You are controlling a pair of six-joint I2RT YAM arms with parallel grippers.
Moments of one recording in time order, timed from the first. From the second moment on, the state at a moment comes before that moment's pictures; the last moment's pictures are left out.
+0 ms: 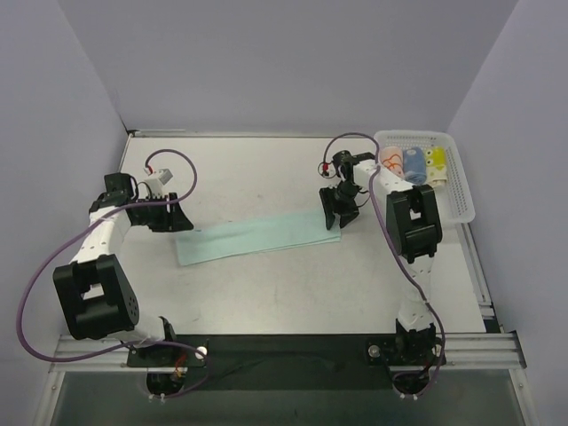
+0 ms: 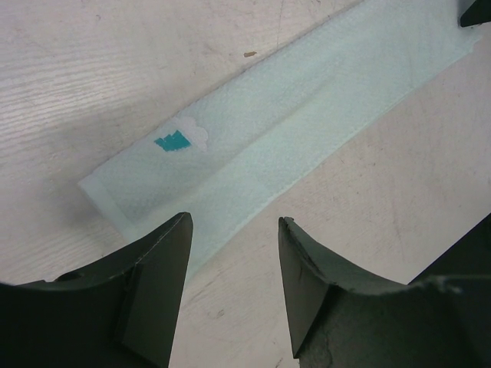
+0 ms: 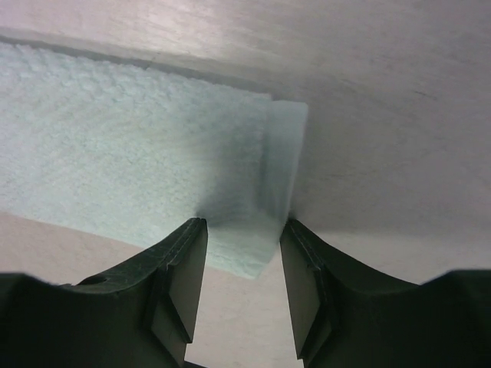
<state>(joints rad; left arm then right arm) 0.25 1.47 1.02 -0.66 0.72 0.22 0.30 2.17 1.65 -0.95 -0.19 0.05</state>
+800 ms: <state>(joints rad) 0.20 1.50 0.99 -0.67 0.69 0.22 0.24 2.07 1.72 -1.06 -0.17 -0.05</state>
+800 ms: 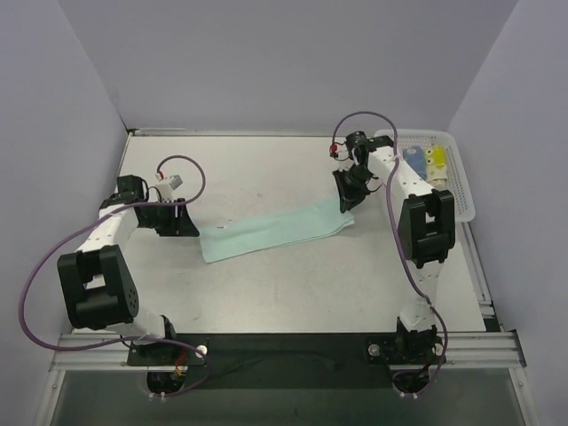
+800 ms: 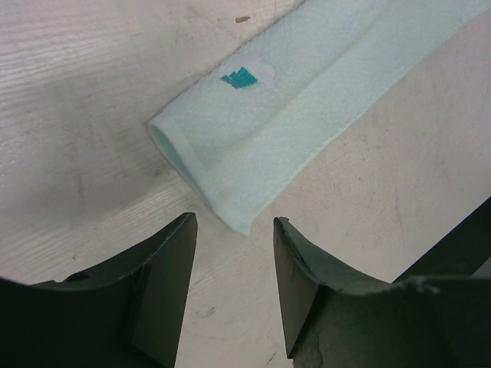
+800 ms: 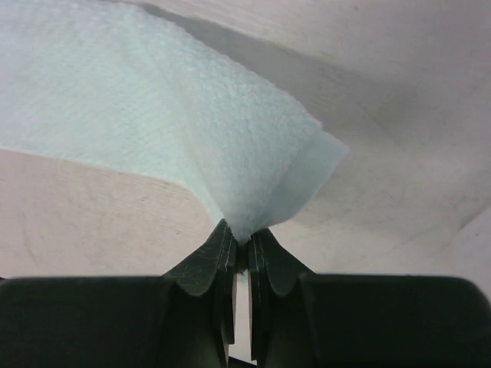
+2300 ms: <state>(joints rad) 0.20 1.77 1.03 -0.68 0.69 0.14 0.65 2.41 2.16 -1.09 -0.38 0.06</state>
